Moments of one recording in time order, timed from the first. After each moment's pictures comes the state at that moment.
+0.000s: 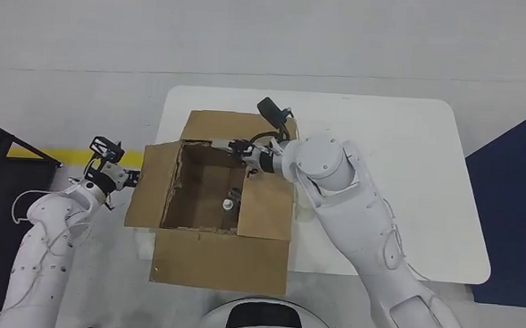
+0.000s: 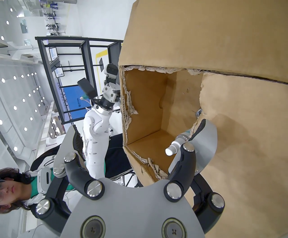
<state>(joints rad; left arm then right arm) 1.47 -1.07 -1.69 -1.29 1.49 -0.65 0.09 -1.06 -1.49 1.04 -1.67 -0.38 0.67 0.99</state>
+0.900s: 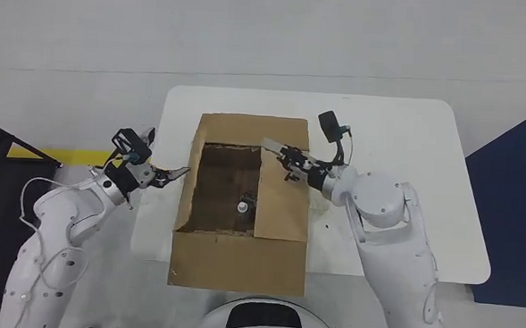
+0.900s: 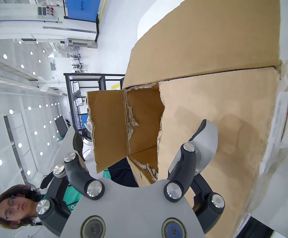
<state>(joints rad) 1.61 -1.07 -1.62 -1.78 1.39 -0.69 -0.05 -1.39 -1.41 1.31 -1.97 -0.36 0.55 0.89</state>
